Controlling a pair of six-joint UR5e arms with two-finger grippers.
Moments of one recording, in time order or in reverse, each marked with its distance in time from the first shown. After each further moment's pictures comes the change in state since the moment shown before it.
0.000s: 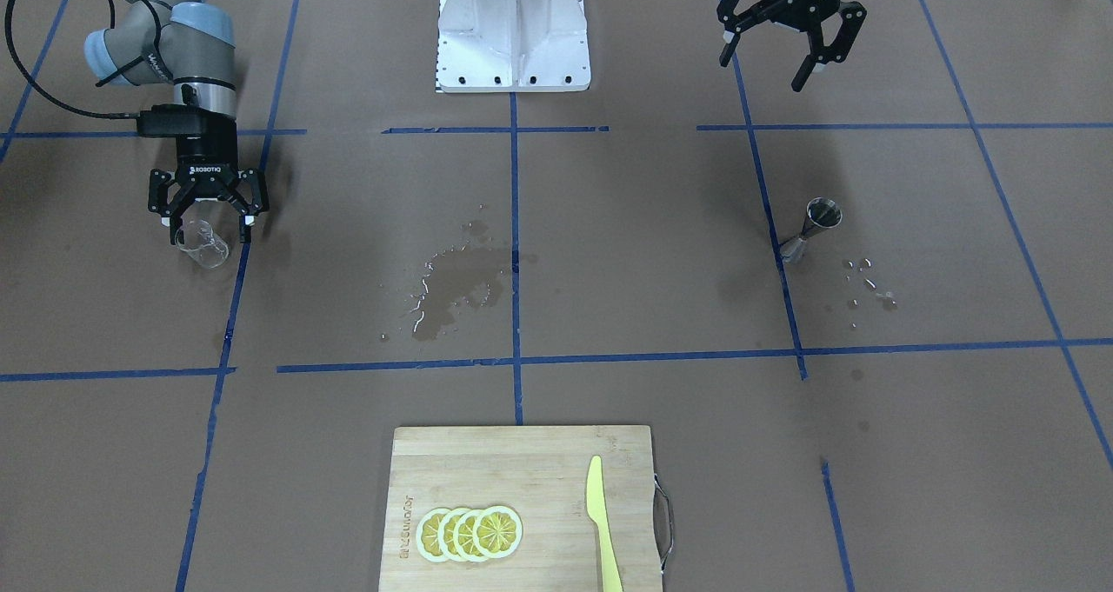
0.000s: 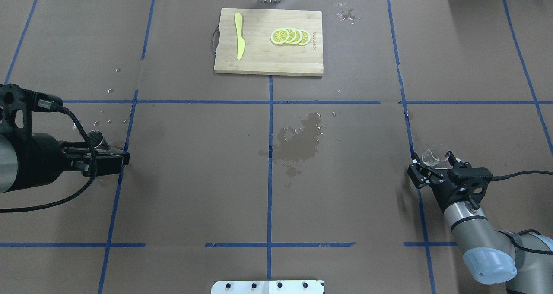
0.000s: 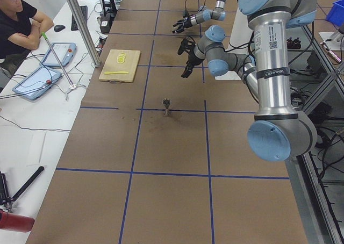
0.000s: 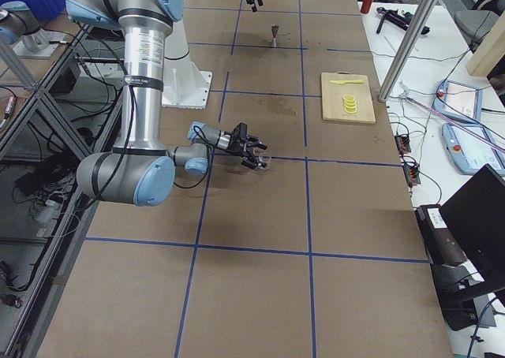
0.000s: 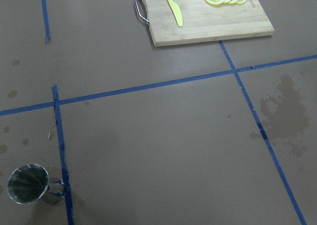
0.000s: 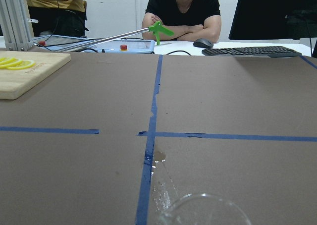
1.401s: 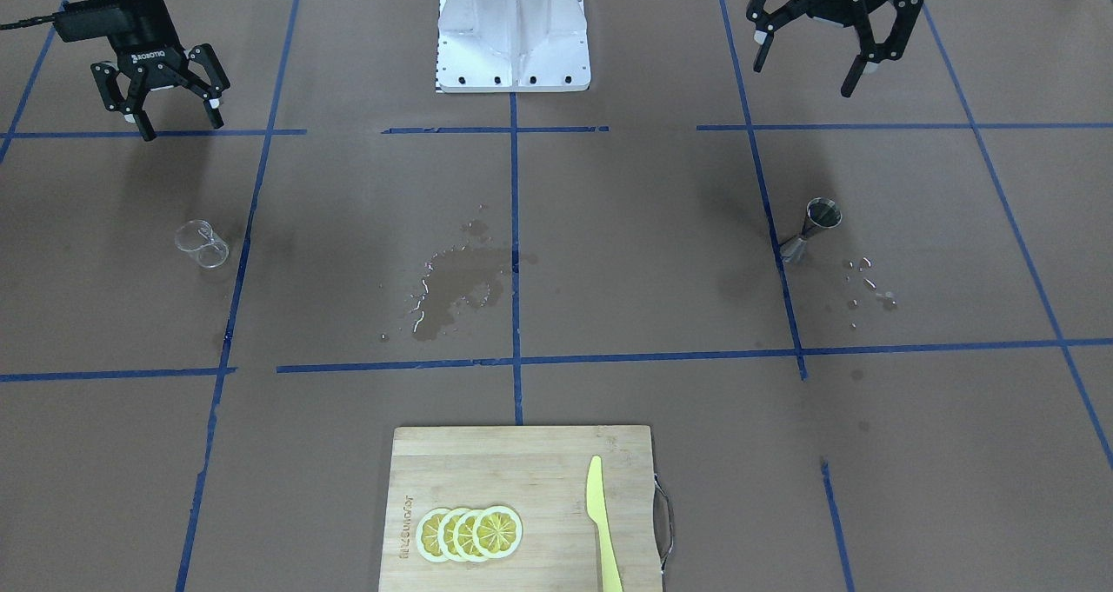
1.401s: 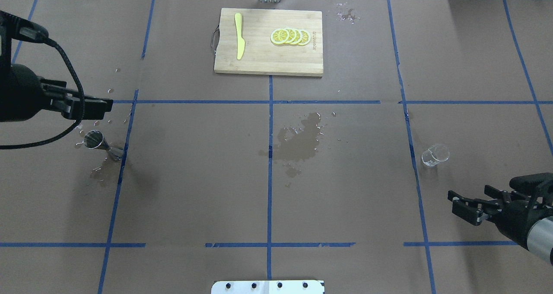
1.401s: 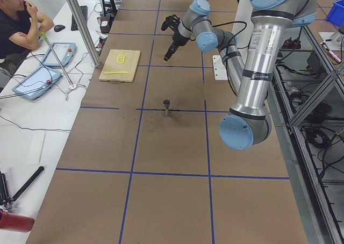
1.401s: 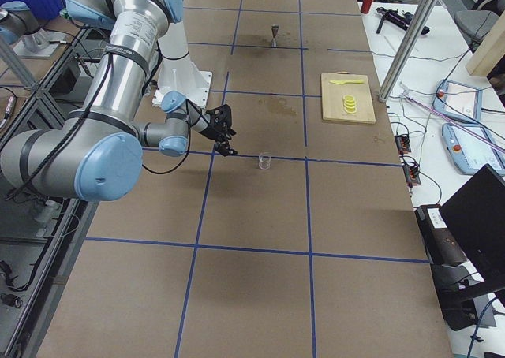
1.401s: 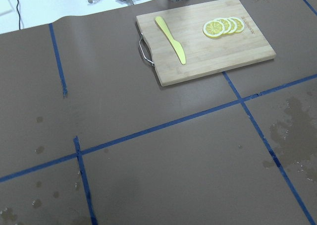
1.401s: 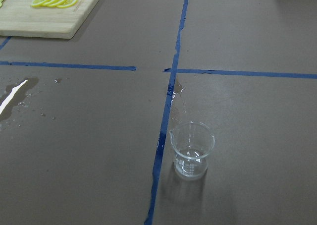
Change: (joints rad) left arm -0.256 -0.229 0.028 0.276 -0.116 0.313; right arm -0.001 -0.421 0.498 -0.015 0.511 -0.035
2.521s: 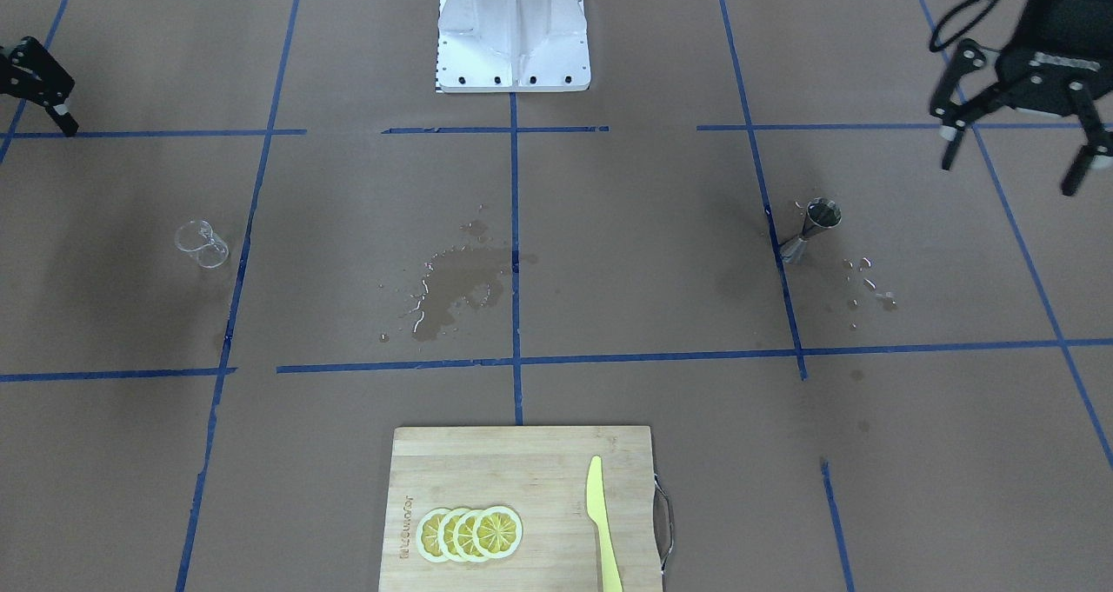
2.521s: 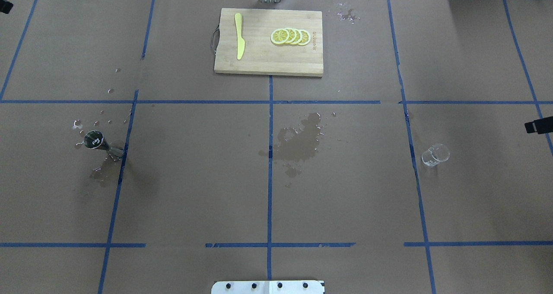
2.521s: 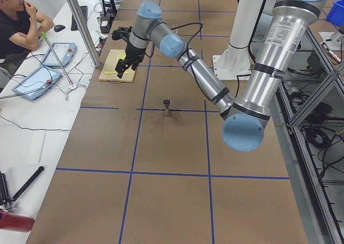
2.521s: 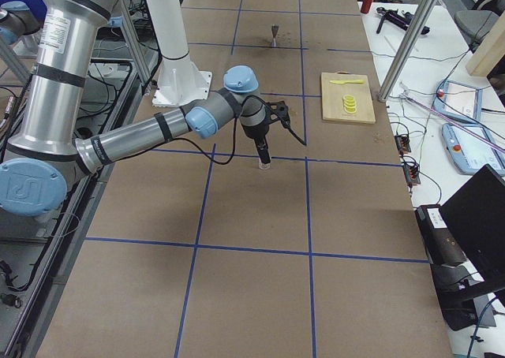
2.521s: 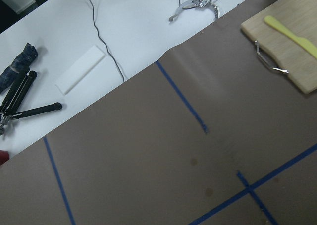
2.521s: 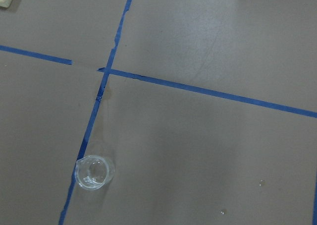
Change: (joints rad) left arm -0.534 -0.121 0.455 0.034 -0.291 0.668; right arm 1.050 0.385 0.005 -0.778 1.089 -0.906
